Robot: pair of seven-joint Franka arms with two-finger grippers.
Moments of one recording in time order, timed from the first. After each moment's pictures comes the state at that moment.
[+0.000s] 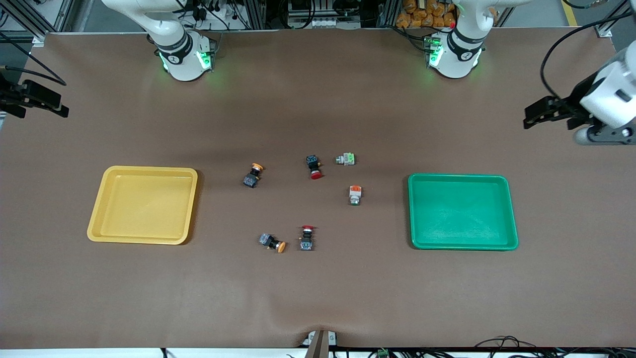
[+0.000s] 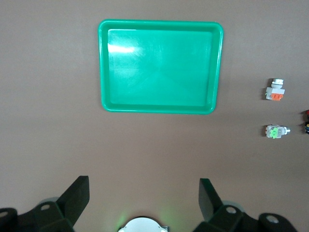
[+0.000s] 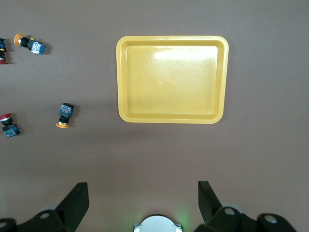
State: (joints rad) left arm -0.01 0.02 -0.09 -1.58 -0.02 1.49 -0.10; right arm -0.01 -0.02 -0.07 -1.50 0.05 1.38 -0.05
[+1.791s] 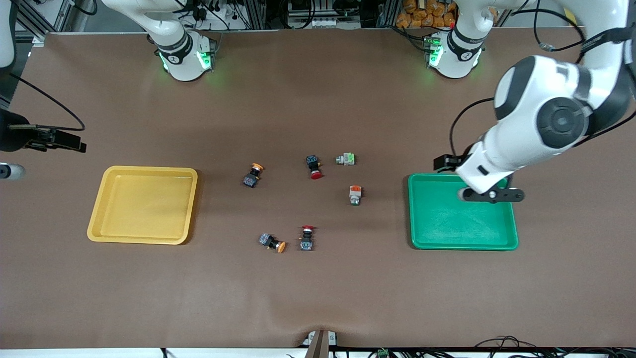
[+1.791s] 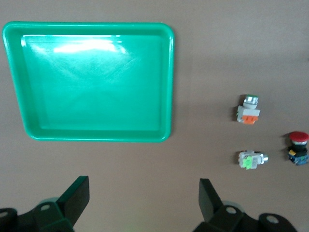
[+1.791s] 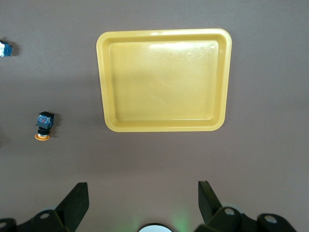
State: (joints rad) left arm -0.17 0.29 -0.17 -1.58 -0.02 1.73 -0.32; right arm -0.02 0.15 -0.08 -1.51 0.04 1.46 -0.05
